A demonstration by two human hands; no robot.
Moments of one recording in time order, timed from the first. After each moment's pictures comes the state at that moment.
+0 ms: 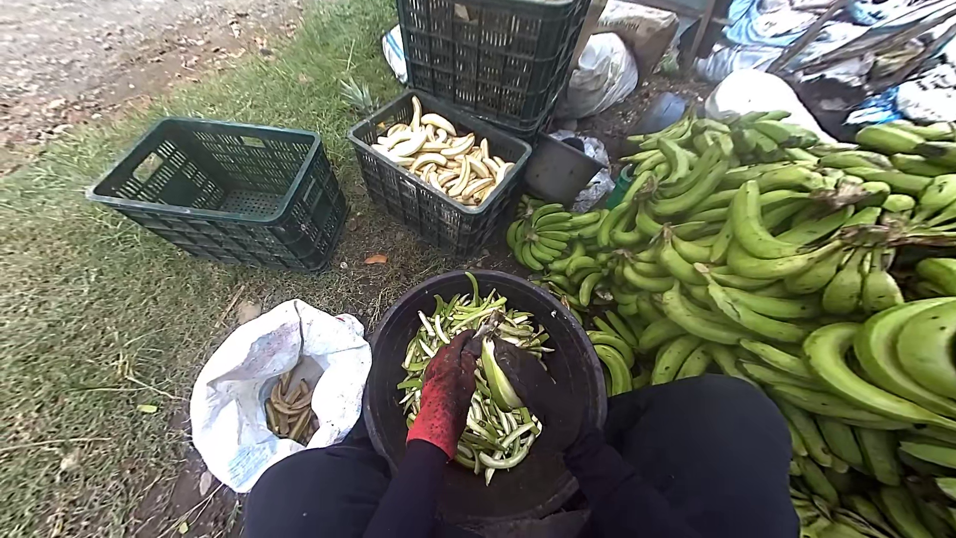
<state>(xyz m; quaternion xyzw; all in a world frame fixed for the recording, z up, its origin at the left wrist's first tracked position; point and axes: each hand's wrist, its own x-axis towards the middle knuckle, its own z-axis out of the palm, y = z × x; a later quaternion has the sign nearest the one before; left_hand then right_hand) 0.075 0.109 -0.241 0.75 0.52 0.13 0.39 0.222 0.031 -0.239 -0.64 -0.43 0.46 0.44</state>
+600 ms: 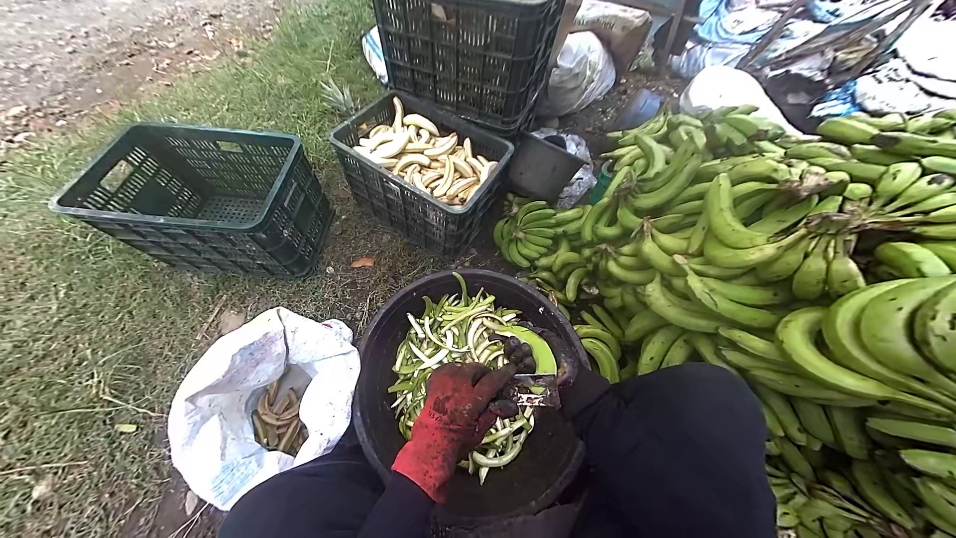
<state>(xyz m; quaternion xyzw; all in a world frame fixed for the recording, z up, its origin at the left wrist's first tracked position) 0.063 0.078 -0.242 0.93 0.21 0.25 0.16 0.268 0.035 -0.189 -0.36 0.07 0.71 0.59</state>
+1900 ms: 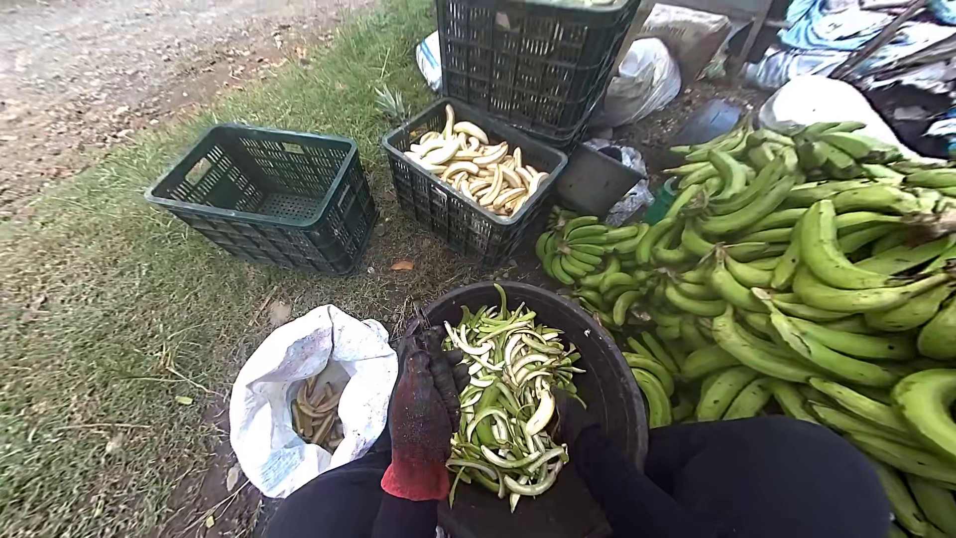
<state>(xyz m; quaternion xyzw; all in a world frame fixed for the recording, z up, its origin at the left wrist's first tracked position) 0.018 0.116 -0.176 0.33 0.47 0.47 0.67 0.237 0.035 -0.356 -0.79 -0.03 0.48 0.39</state>
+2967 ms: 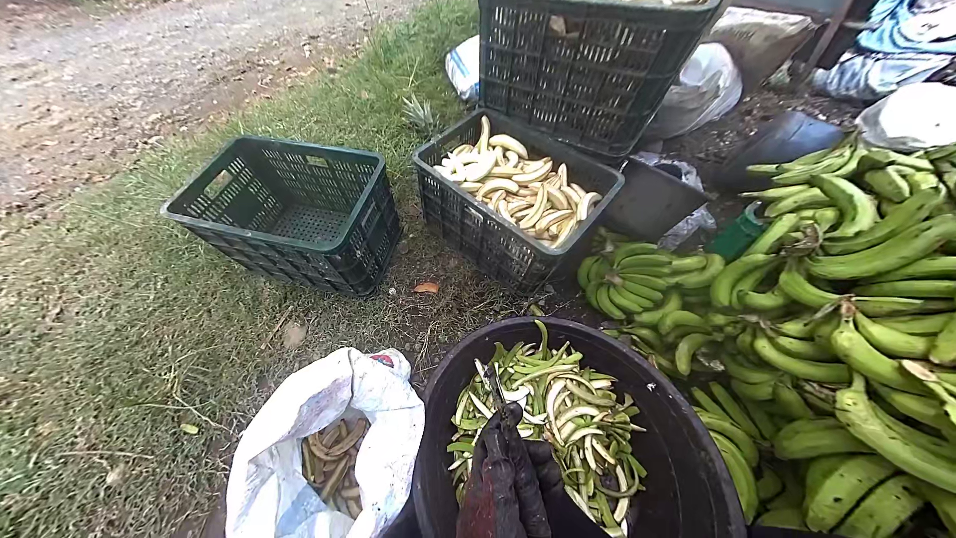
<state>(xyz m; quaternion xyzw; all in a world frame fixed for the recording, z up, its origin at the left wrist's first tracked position) 0.025 0.114 -0.168 0.28 0.42 0.41 0.76 0.129 0.112 -0.462 -0.91 -0.08 0.38 0.12</state>
